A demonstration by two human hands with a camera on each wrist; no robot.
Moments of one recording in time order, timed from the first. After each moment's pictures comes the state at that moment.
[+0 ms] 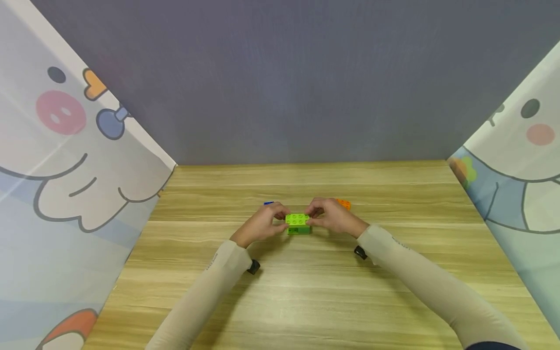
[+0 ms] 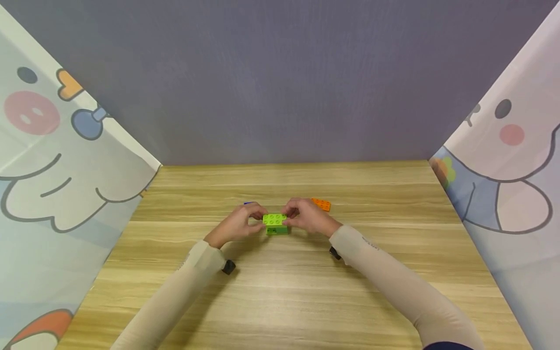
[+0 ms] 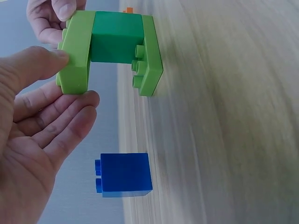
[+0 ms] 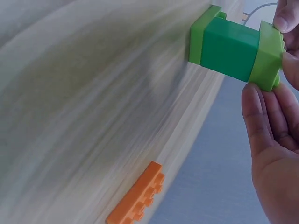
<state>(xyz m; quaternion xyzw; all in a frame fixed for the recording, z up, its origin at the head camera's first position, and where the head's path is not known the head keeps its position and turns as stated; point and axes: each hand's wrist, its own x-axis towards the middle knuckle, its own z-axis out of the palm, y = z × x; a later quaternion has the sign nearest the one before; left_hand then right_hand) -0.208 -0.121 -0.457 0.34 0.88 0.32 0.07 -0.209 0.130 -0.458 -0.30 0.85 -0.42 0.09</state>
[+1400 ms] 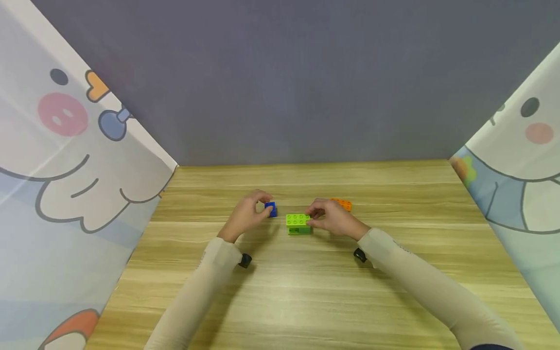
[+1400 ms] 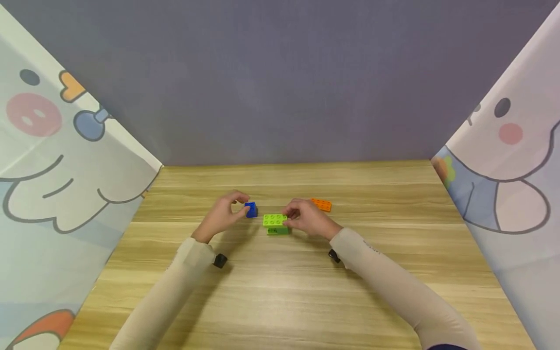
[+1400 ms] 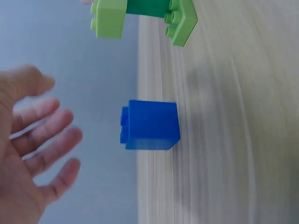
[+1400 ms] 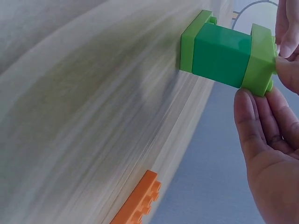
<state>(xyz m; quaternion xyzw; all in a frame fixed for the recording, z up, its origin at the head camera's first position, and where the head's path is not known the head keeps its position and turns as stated) -0.218 -0.154 -0.443 0.26 0.91 0.32 -0.05 -0.202 0.130 -0.456 -0.28 0.86 -0.42 0.09</state>
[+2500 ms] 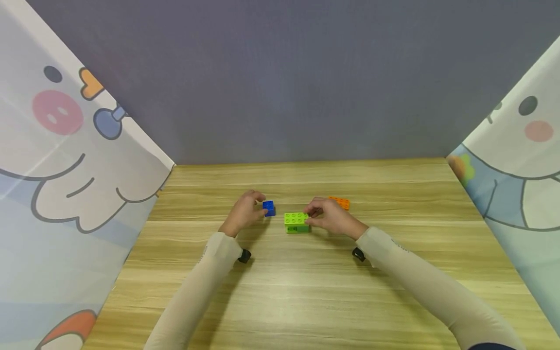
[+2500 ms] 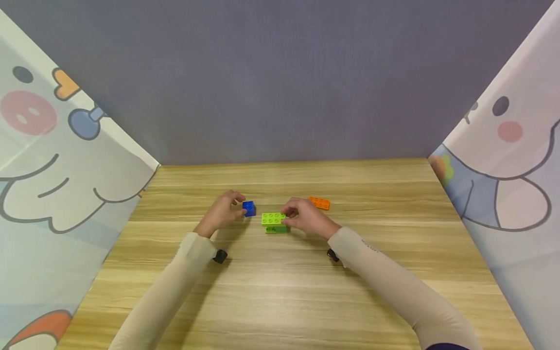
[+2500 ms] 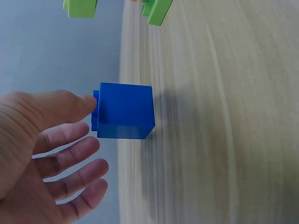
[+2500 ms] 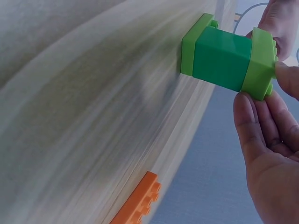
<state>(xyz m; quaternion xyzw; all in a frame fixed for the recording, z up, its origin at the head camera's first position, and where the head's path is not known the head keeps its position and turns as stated) -0.235 -0.158 -0.456 0.17 0.95 0.27 0.05 -0.200 0.128 -0.454 -0.27 0.86 -0.42 0.10</state>
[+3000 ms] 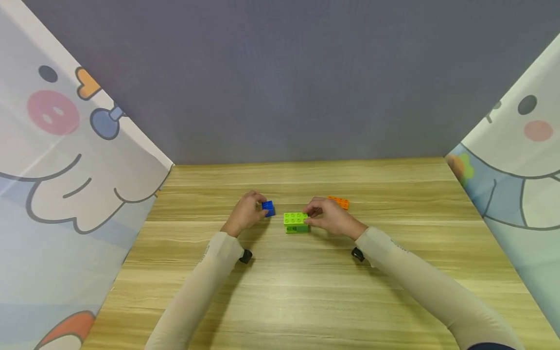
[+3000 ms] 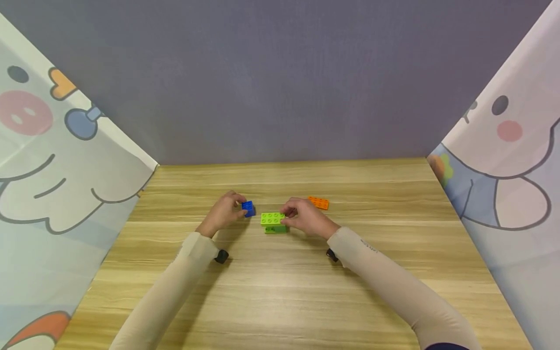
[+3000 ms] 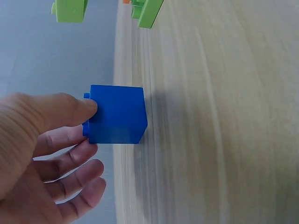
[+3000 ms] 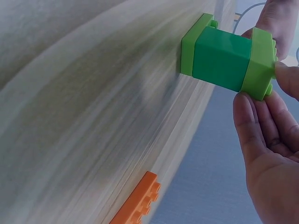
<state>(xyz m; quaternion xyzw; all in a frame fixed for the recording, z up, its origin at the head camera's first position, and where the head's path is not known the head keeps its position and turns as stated) -0.234 -0.149 -0.459 0.17 0.95 0.24 0.05 -0.200 0.129 -0.455 -0.26 0.86 -0.42 0.10</state>
